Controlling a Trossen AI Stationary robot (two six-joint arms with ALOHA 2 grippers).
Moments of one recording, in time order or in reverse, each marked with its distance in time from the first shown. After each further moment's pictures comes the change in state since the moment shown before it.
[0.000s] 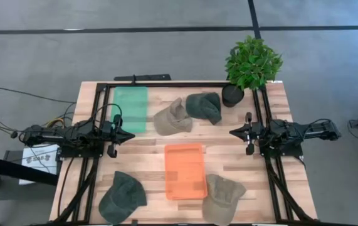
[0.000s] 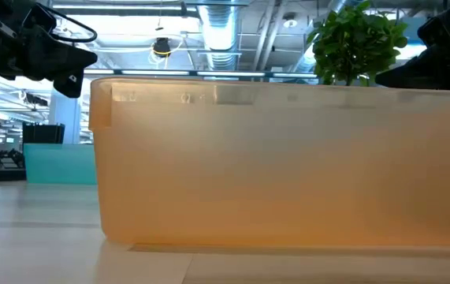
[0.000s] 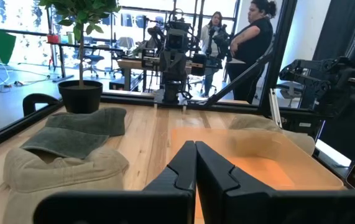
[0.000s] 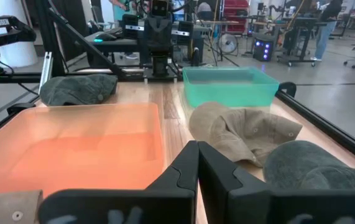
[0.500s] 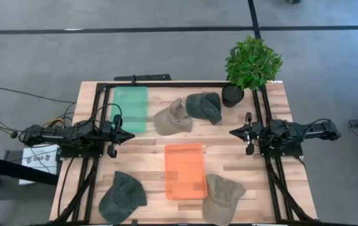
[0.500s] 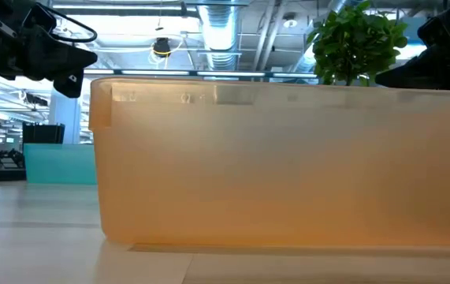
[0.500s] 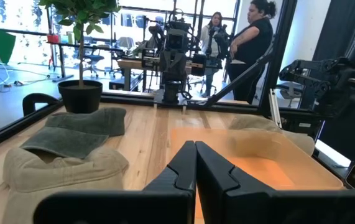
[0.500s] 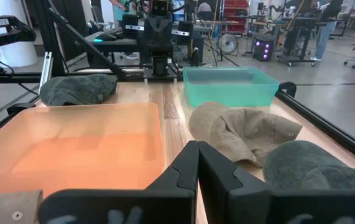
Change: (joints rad) left arm 0.000 0.000 0.000 0.006 0.000 -0.010; right arm 0.000 0.000 0.000 0.000 0.000 0.000
